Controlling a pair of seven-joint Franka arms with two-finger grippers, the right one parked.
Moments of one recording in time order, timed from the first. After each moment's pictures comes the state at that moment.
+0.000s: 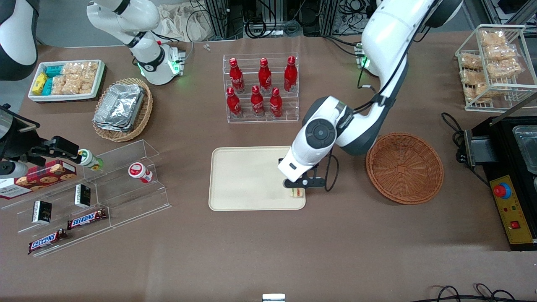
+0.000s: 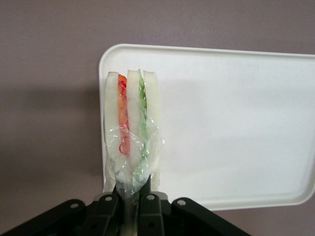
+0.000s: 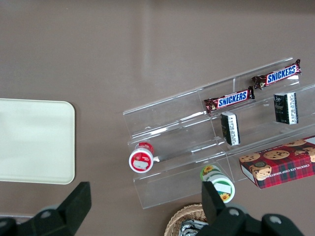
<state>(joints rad) -0.48 0.65 -0.20 -1.50 -0.05 2.15 -0.65</state>
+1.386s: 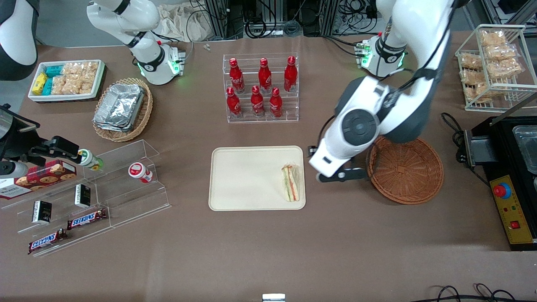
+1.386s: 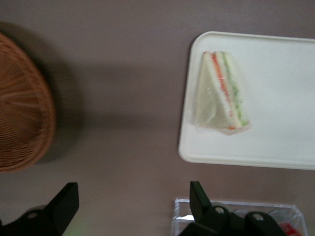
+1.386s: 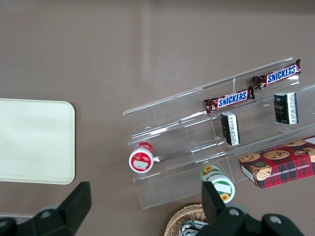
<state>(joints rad) -0.33 0.40 -0.18 -1.48 -0.03 1.69 -0.56</state>
